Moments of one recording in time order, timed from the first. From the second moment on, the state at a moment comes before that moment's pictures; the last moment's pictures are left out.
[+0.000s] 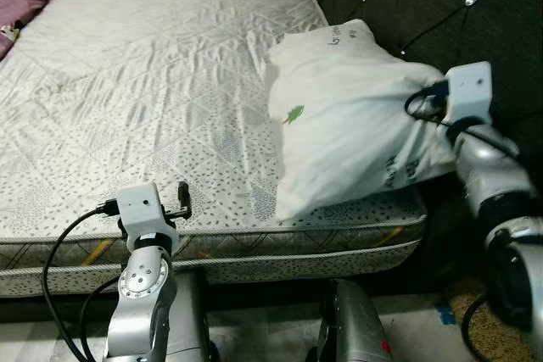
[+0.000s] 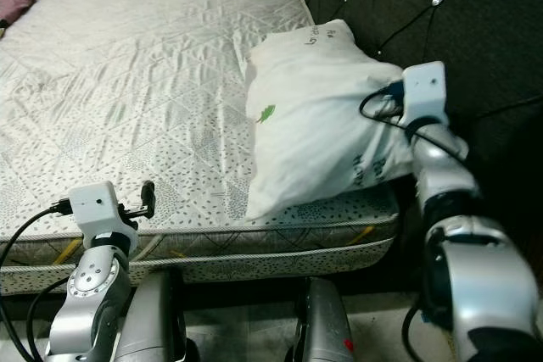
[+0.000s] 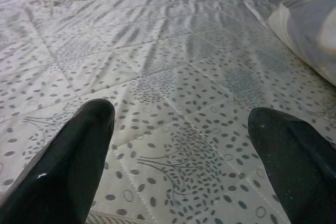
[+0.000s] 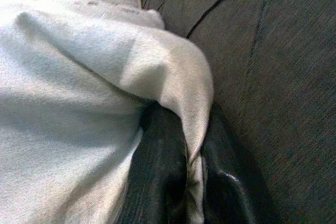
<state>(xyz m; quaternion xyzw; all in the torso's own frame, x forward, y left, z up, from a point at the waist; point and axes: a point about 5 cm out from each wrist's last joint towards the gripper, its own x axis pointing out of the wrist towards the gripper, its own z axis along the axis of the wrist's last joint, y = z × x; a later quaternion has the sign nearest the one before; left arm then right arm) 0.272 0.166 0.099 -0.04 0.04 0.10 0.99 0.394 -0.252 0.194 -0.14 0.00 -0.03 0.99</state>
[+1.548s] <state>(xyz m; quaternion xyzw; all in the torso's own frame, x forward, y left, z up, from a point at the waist) 0.269 0.167 0.093 -0.04 0.05 0.10 0.99 0.371 -0.235 0.170 -0.22 -0.06 -0.01 0.97</state>
